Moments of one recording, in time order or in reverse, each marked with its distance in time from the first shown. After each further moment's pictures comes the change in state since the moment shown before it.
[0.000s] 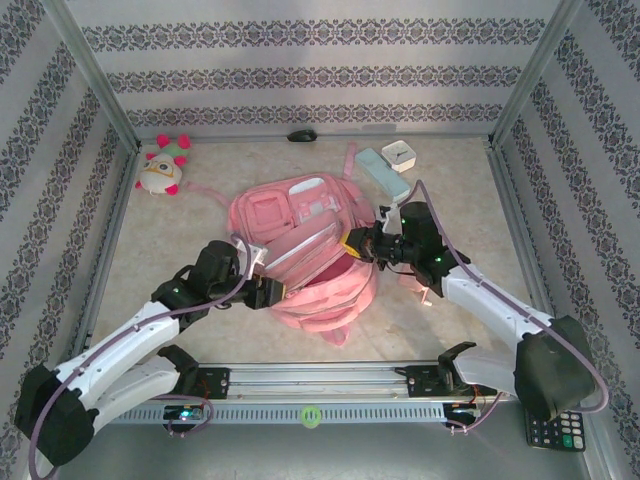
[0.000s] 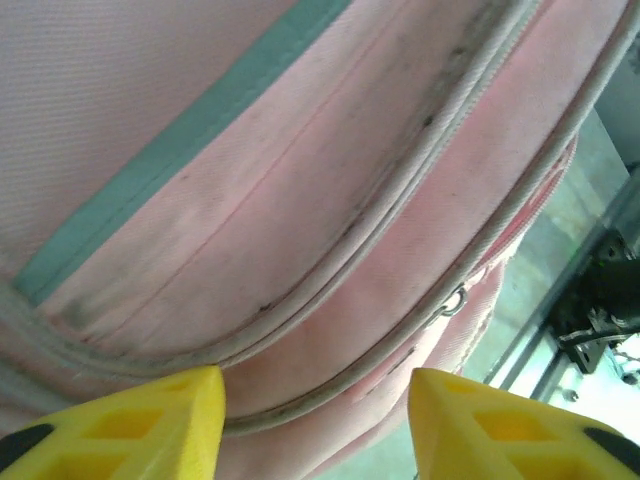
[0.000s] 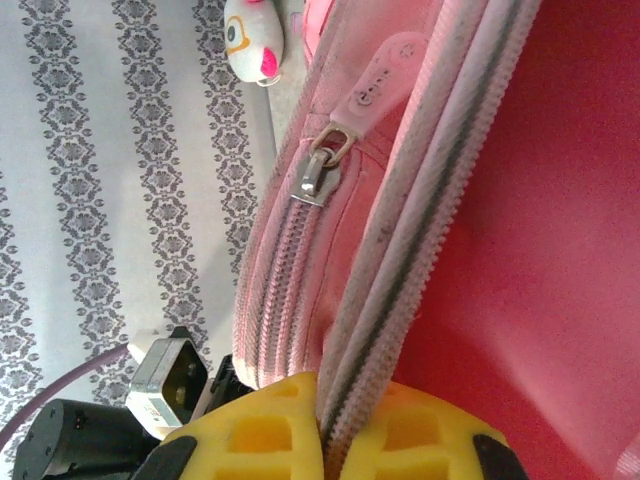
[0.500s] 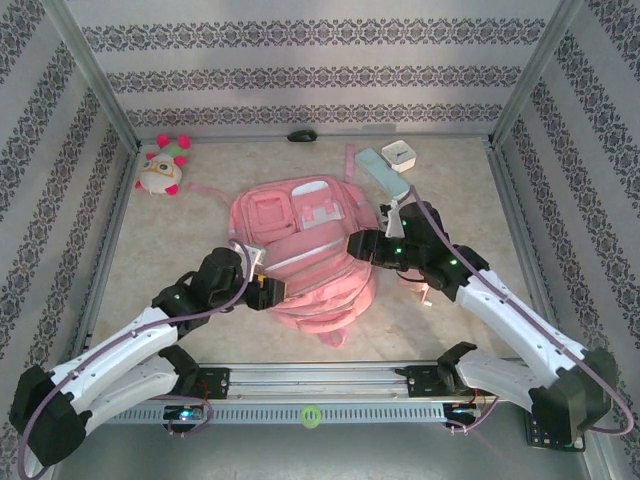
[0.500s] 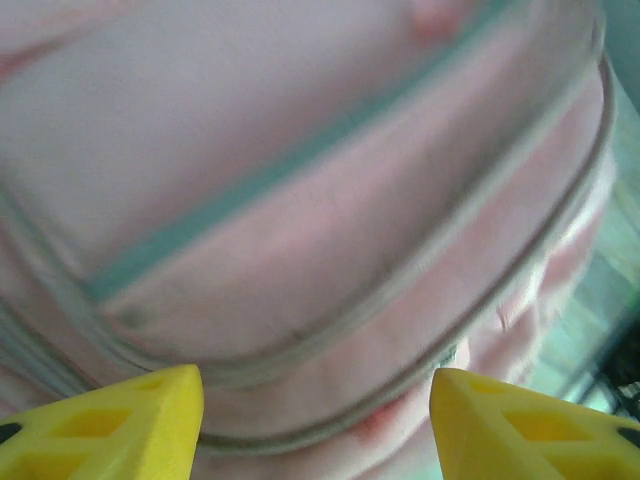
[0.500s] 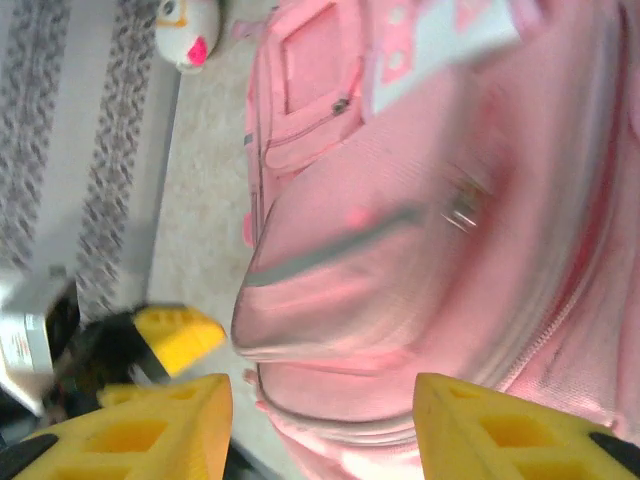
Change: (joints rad) left arm -0.071 -0.056 -0.016 0.012 -0.245 -0.061; right arm 0.101 -0.142 0.182 -0.480 0.274 -0.559
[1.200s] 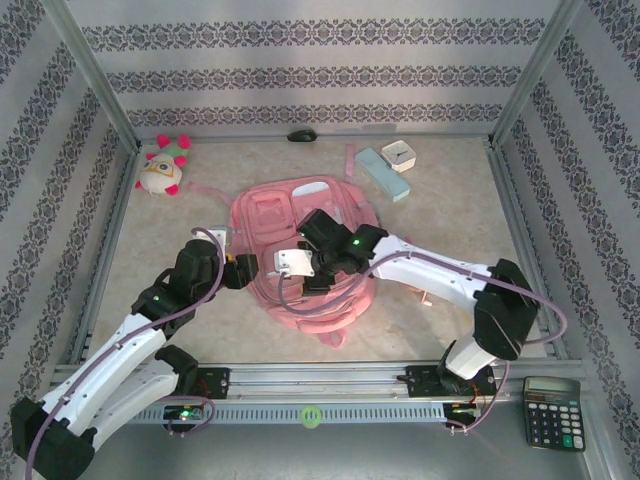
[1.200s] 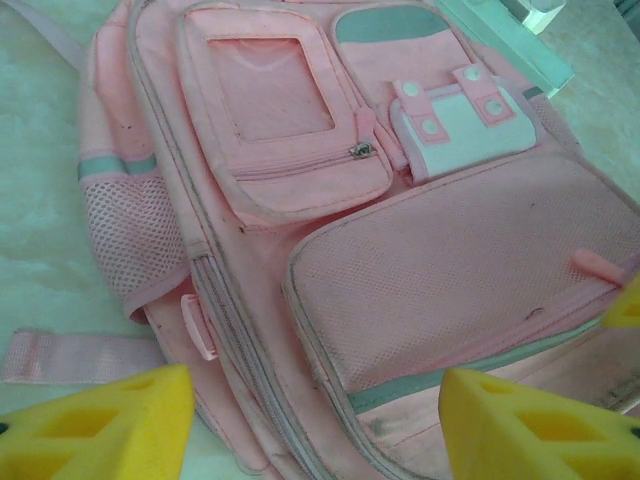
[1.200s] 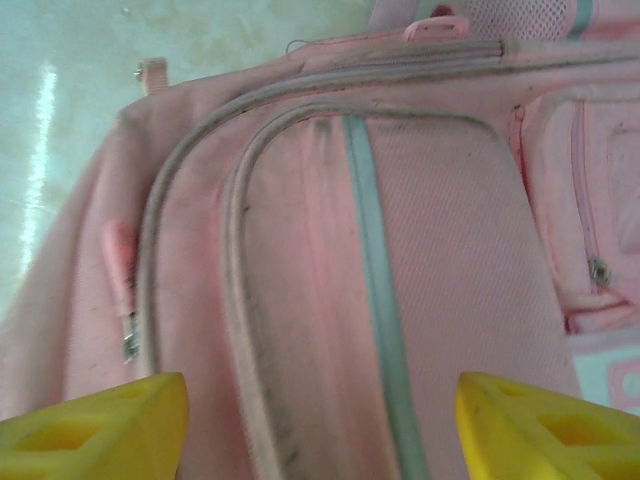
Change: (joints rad) left arm 0.163 -0.106 0.043 -0.079 -0.220 -0.006; right arm 0.377 0.578 0.390 -0.190 0.242 -1.453
